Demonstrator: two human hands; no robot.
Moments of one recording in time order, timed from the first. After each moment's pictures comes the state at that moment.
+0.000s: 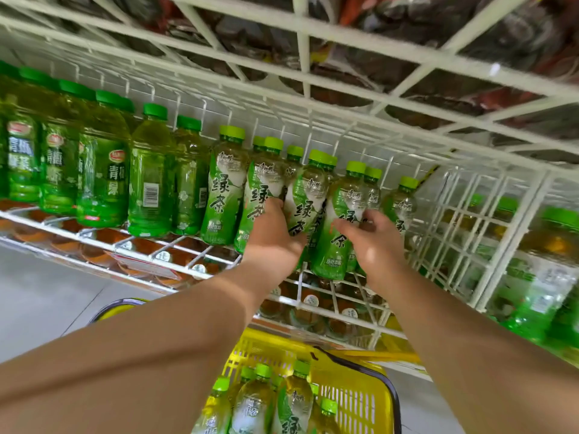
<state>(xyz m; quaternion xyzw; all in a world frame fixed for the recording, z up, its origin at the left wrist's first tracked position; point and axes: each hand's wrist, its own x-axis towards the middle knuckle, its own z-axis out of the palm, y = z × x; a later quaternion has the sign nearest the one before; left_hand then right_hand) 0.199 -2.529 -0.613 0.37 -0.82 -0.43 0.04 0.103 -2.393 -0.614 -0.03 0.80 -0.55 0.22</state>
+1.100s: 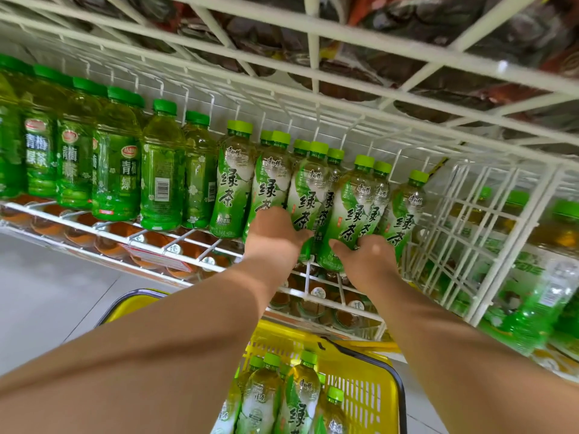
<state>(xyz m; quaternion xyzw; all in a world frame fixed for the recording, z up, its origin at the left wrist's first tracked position) 0.198 -2.530 -0.598 0.41 -0.87 -0.26 -0.11 0.128 -2.393 -0.622 -0.09 0.94 -0.22 0.23</state>
